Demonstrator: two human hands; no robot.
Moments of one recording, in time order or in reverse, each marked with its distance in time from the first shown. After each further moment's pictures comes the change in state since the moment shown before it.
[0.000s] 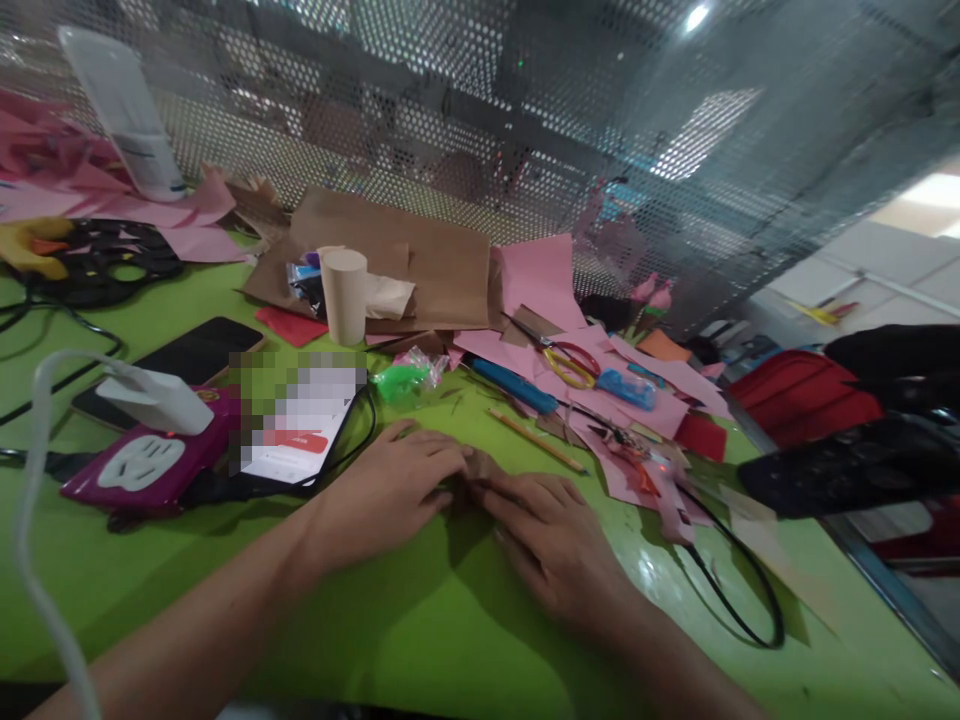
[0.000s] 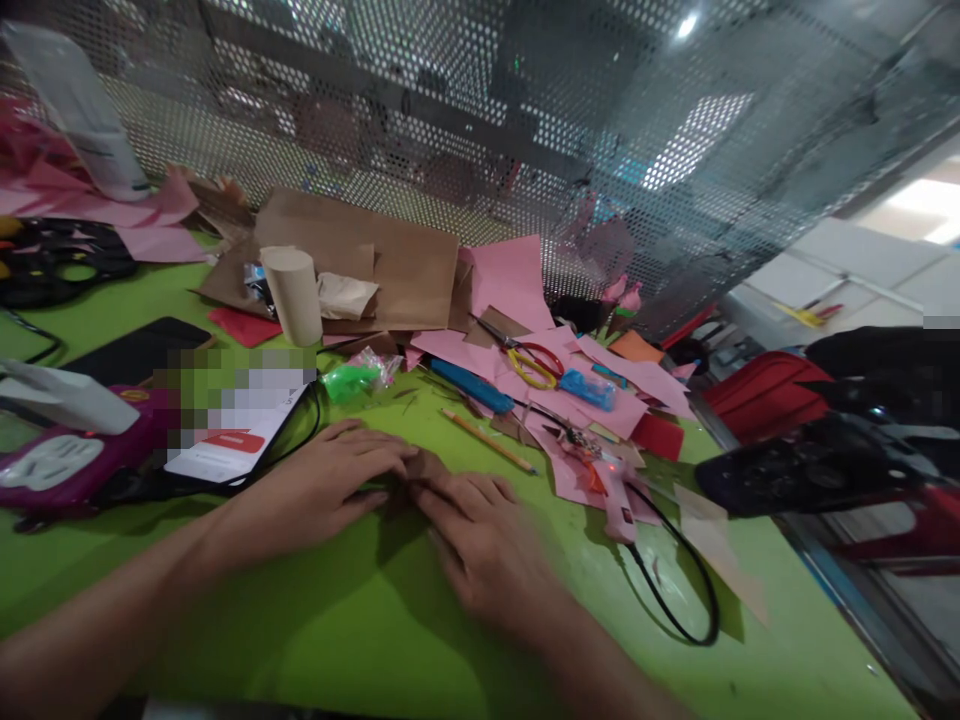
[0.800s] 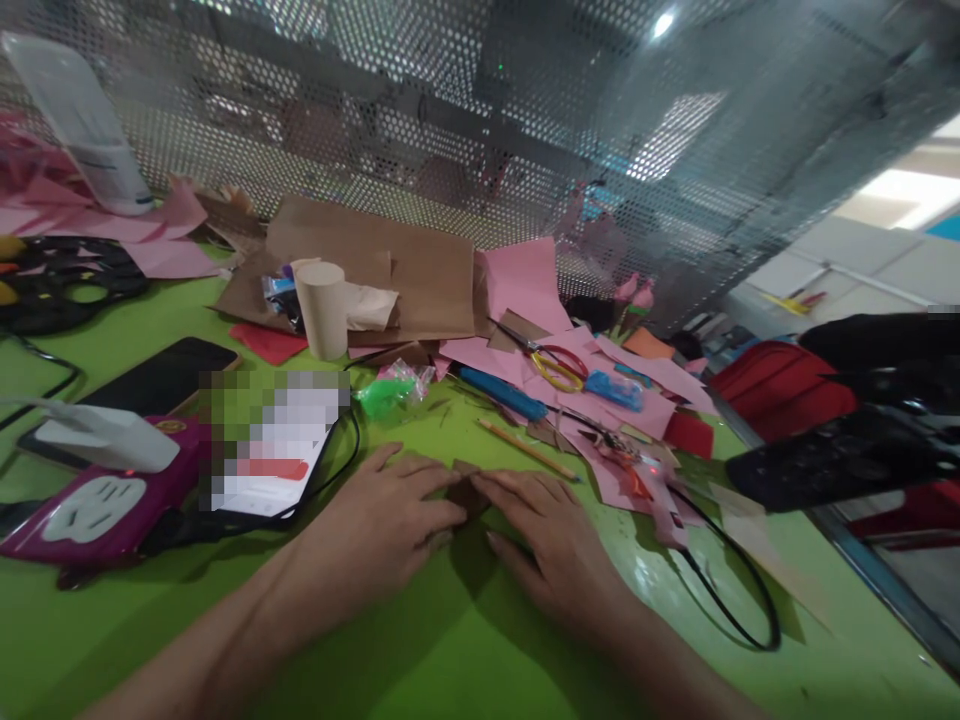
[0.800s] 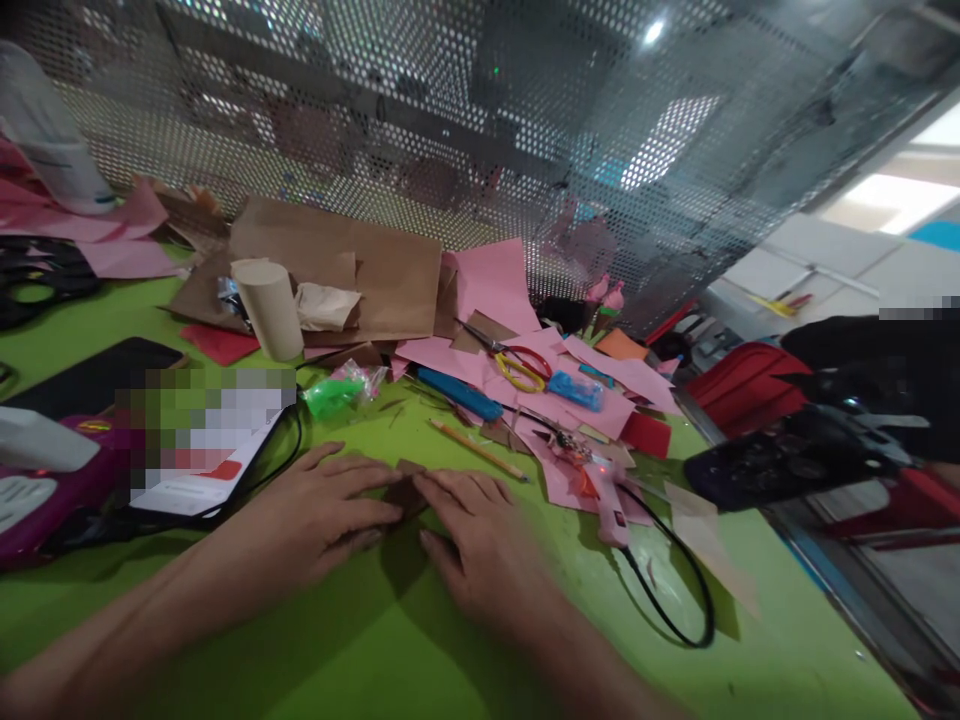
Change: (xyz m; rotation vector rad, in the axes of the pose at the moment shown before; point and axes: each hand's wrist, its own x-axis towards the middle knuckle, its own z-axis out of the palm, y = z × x) left_hand -0.002 0.009 0.000 0.155 -0.070 0.042; right_hand 0.006 0.007 0.002 0.049 -0.033 0.165
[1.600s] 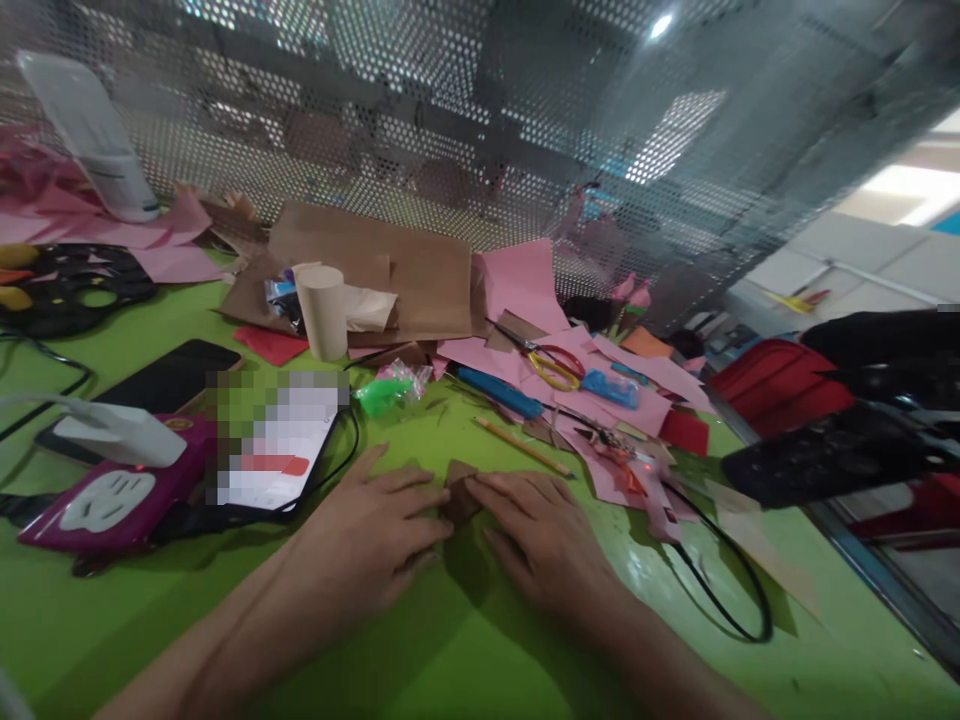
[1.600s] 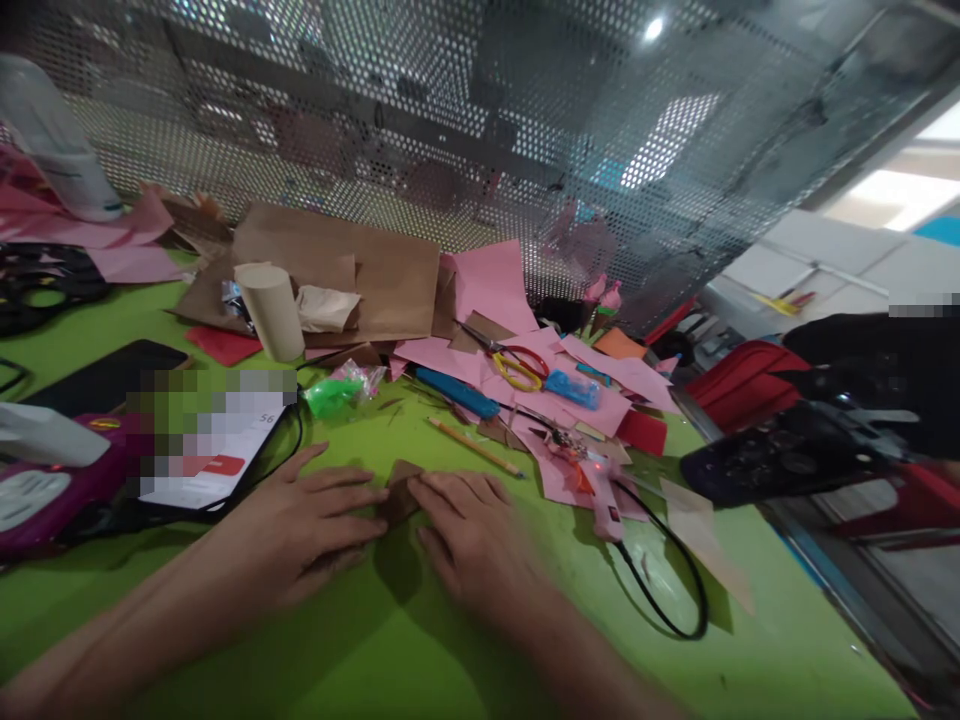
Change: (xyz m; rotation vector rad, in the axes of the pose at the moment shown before) left_hand -0.017 0.007 -0.004 0.023 0.055 0.025; right_hand -0.005 0.002 0.005 -0.079 0.050 -0.081
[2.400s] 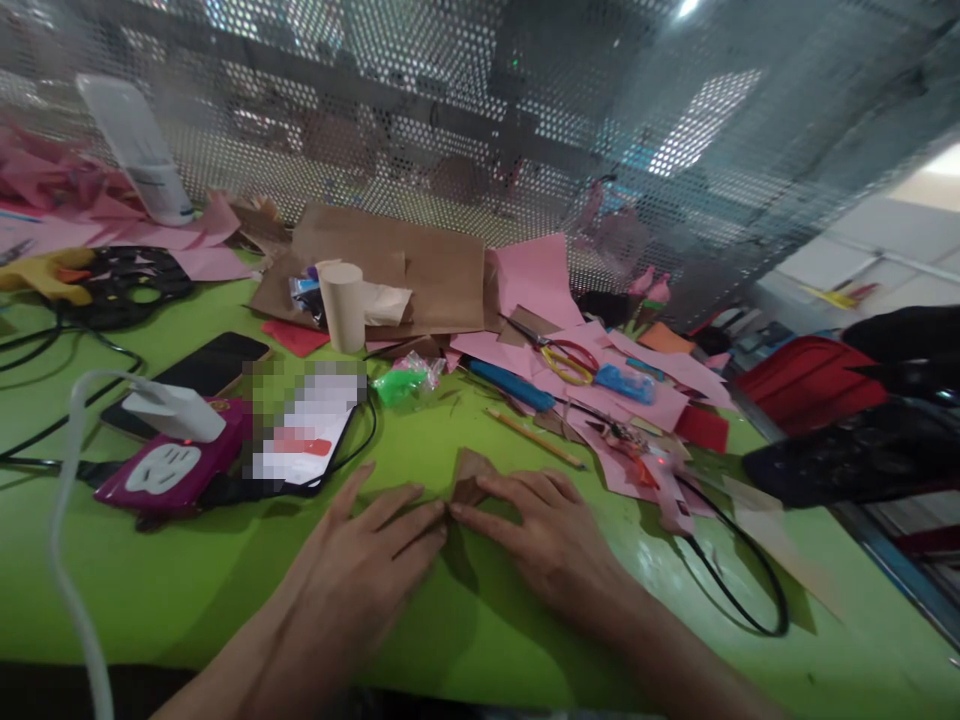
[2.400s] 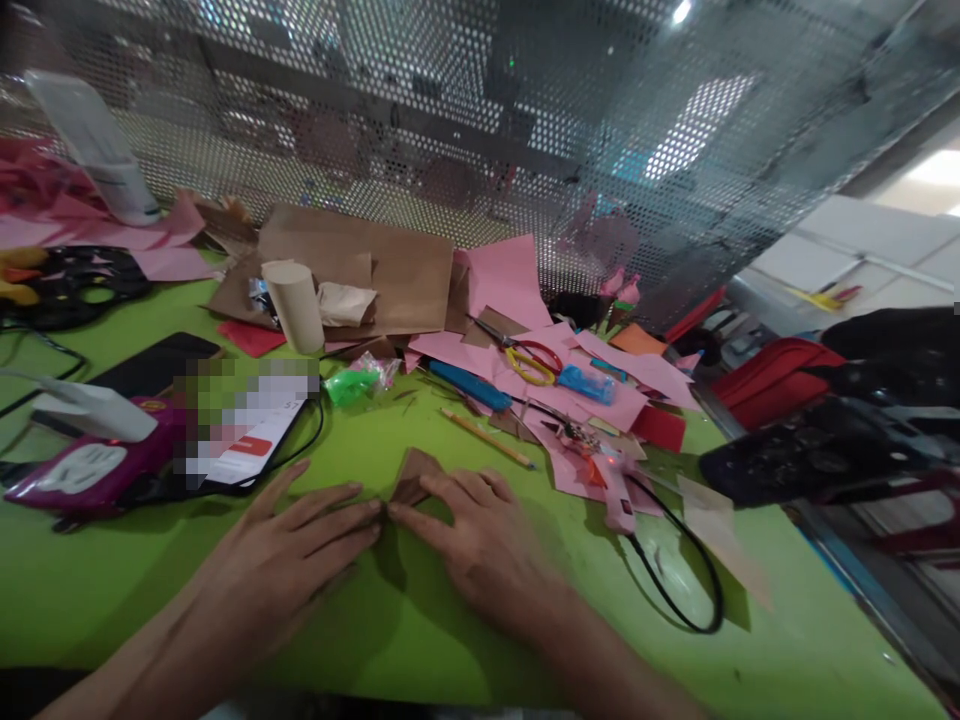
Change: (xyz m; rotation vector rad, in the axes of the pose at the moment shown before) left_hand -0.037 0.021 0.028 0.170 0.317 -0.048; right_hand -0.002 -0.005 -0.003 -0.087 -0.041 -0.180
